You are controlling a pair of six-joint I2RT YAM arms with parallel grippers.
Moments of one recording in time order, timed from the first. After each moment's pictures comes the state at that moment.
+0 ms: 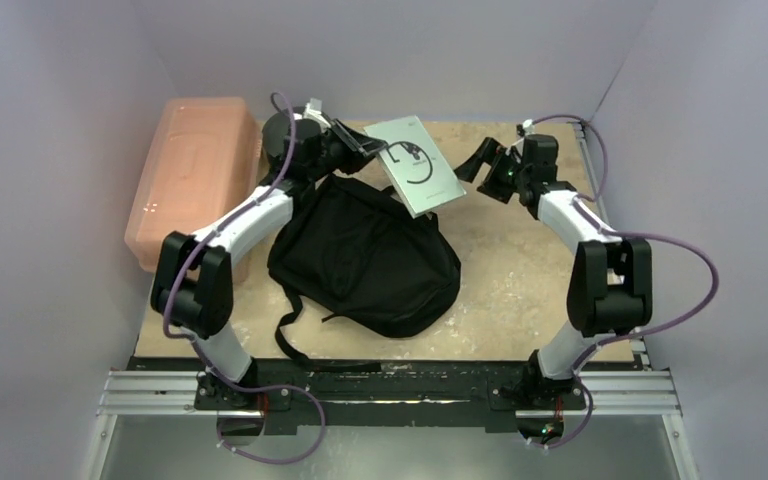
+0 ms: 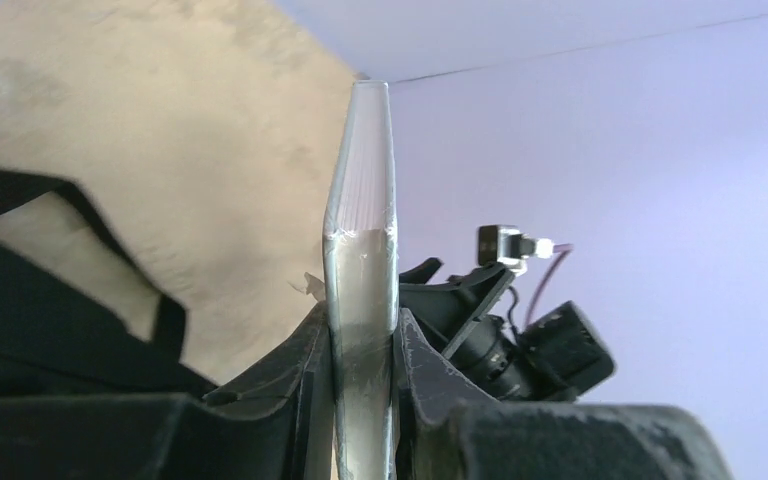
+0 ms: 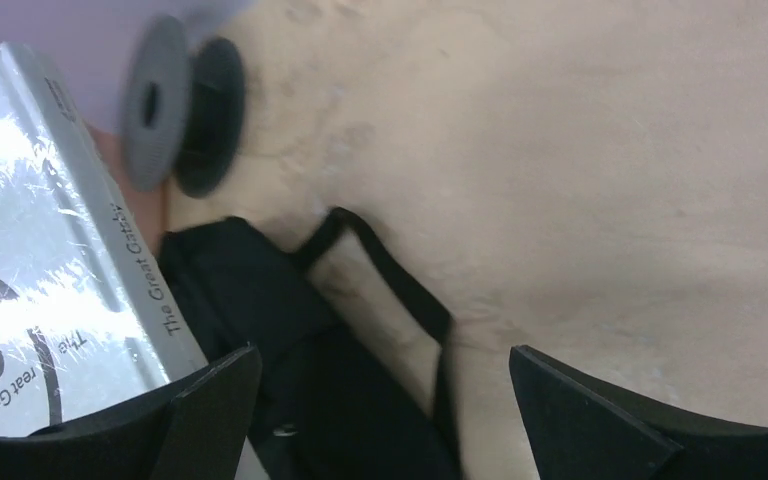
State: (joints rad) left arm -0.41 1.76 1.33 0.16 0.28 -1.20; right arm 0.07 1.72 1.17 -0.09 -0.39 0.57
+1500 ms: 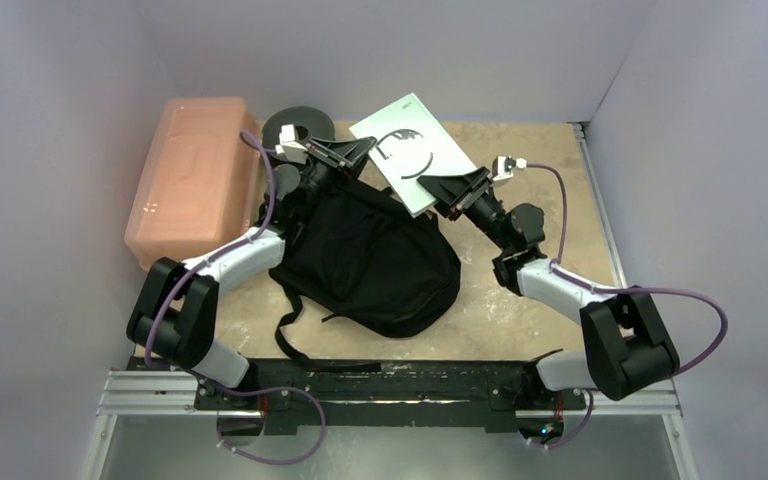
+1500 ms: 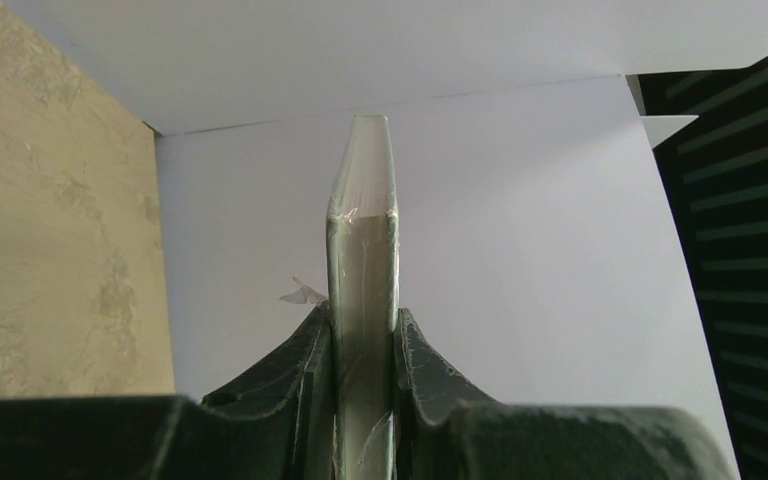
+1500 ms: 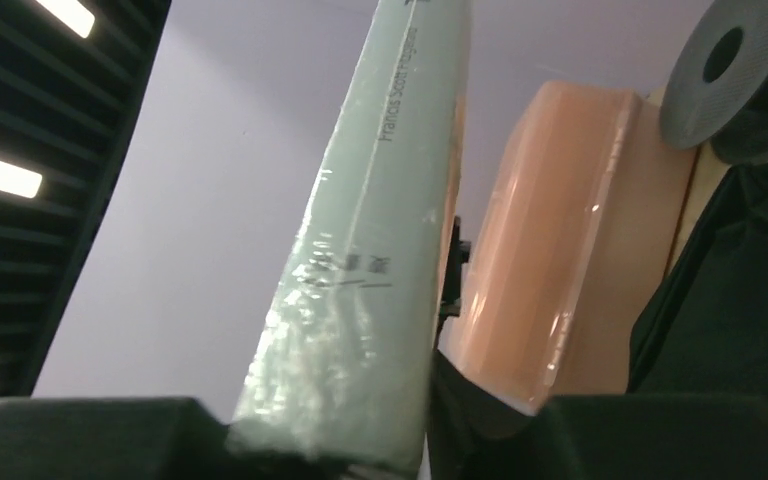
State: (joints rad) left arm -0.44 1.52 0.91 0.82 0.15 -1.56; right arm 0.38 1.35 0.61 1.10 -0.41 1.52
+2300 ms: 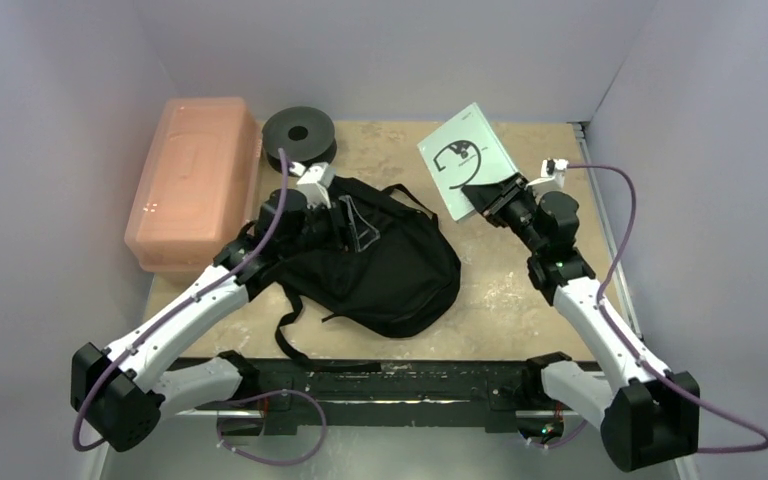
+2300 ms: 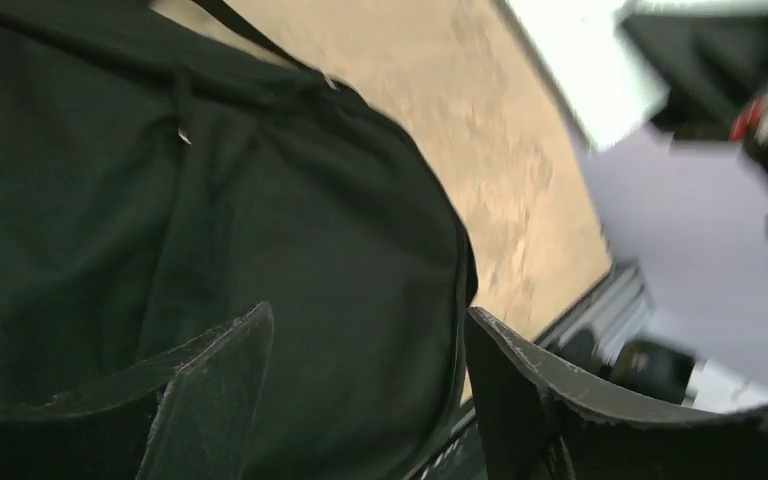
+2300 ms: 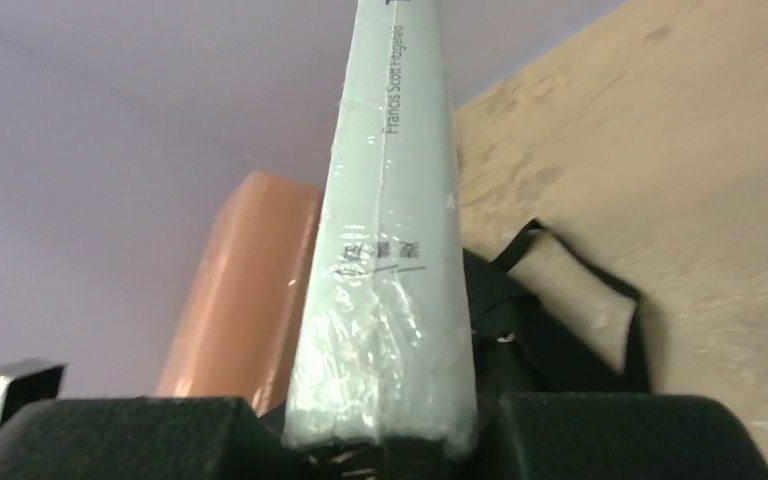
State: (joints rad) left arm -0.56 1.10 0.90 -0.17 0.16 -0.69; right arm 0.22 1.04 0.66 0.31 -0.29 0.98
